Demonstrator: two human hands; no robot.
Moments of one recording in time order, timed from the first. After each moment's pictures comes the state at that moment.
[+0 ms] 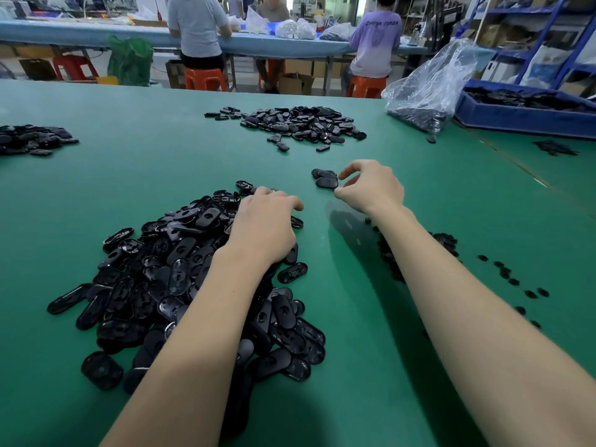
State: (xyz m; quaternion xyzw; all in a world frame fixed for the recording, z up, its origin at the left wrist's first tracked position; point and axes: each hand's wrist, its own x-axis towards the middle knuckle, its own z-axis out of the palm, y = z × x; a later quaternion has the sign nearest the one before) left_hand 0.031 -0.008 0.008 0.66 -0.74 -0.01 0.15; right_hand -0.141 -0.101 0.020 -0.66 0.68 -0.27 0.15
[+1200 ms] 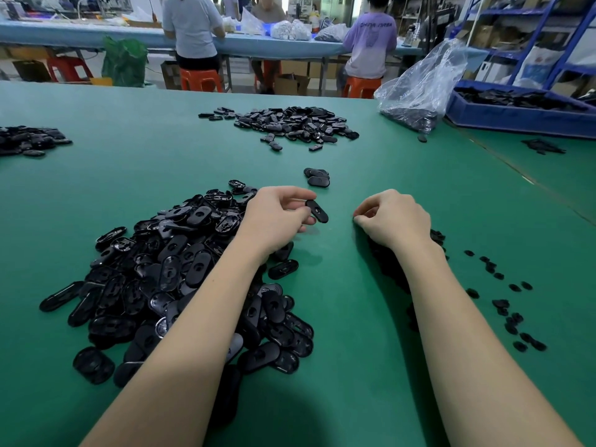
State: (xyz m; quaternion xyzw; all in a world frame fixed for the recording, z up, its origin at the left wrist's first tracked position) left_hand 0.008 -0.004 0.010 0.57 -0.55 -0.39 0.47; right_hand -0.186 -0.048 0.007 -0.66 0.72 -0.18 0.08
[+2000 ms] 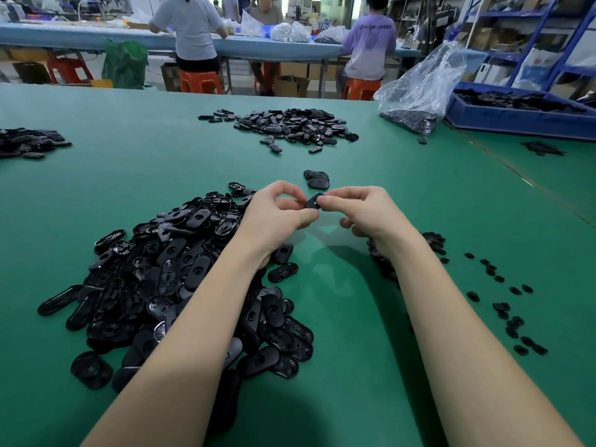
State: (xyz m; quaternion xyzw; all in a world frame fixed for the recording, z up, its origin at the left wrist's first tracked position) left_hand 0.008 -0.005 0.012 0.54 -0.50 -0.45 0.51; right_hand -0.158 -0.040 0.017 -0.58 0.56 -0.39 0.45
